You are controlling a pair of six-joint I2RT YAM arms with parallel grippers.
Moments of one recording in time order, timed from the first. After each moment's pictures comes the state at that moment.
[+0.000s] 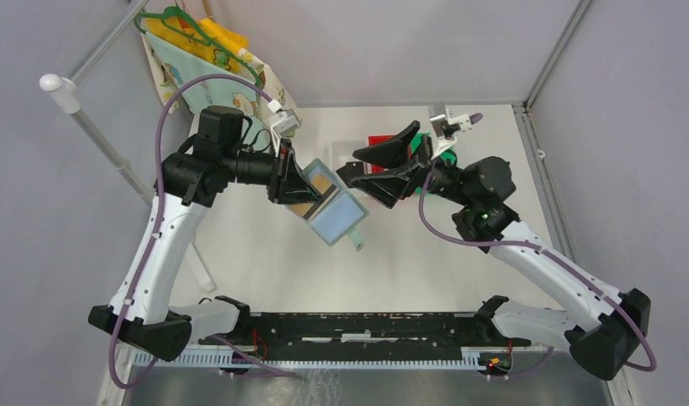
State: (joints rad) left arm -0.38 1.21 1.57 -1.03 0.99 0.06; right arm 0.70 1.13 1.00 0.59 -0.62 0.59
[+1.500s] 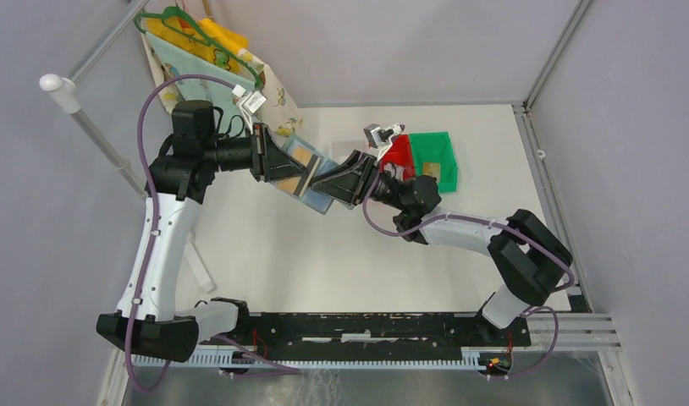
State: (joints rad) left arm -0.15 1.20 1.48 -0.79 1.06 -0.23; right arm 0.81 1.61 0.89 1.34 -0.55 1.22
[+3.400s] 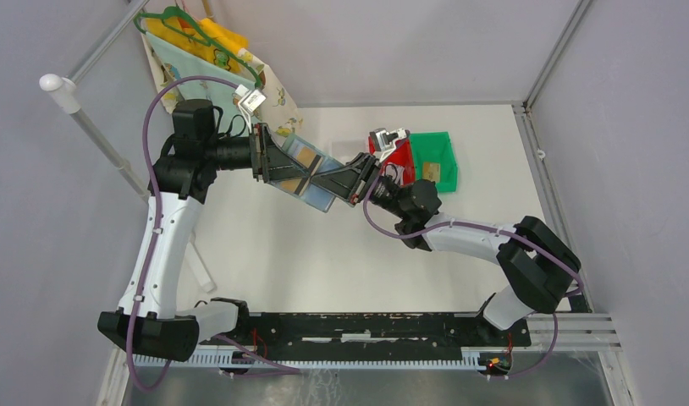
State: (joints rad) left arm -0.14 1.20 1.45 -0.70 1.19 -0.33; right arm 0.84 1.57 0.85 1.28 -0.36 1.24
